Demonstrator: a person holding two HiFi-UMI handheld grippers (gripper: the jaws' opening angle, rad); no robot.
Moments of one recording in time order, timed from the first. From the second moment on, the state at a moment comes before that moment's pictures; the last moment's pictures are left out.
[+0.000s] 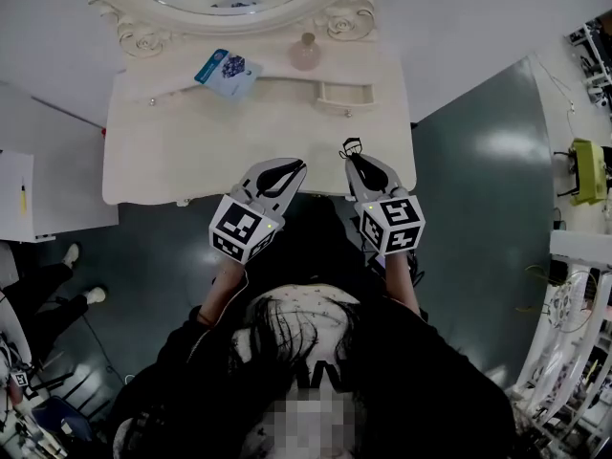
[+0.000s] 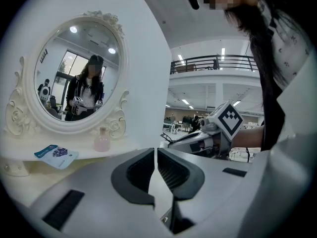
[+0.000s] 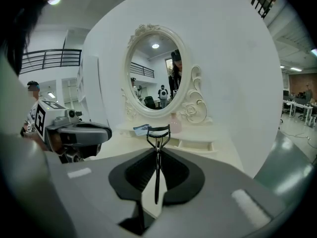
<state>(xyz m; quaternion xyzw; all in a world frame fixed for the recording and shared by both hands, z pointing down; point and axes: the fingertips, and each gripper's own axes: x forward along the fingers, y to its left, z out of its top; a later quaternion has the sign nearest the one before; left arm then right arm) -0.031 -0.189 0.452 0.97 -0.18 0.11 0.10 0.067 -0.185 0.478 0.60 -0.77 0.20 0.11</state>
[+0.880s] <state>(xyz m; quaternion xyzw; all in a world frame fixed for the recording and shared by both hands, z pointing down) -0.005 -0.245 0.457 0.94 -0.30 0.11 0.12 0.141 -0.309 0.551 0.44 -0.81 0.04 0.38</state>
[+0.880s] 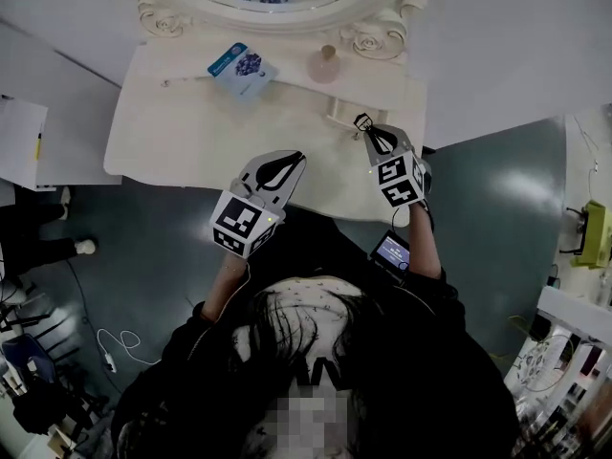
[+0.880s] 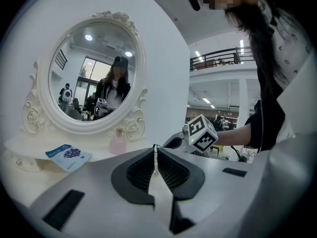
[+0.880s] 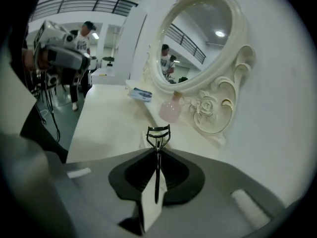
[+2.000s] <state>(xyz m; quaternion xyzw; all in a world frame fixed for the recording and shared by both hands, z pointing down) -0.011 -0.246 0.460 0.93 -0.32 0.13 0.12 0.142 -0.356 0.616 0.34 -0.82 0.05 0.46</state>
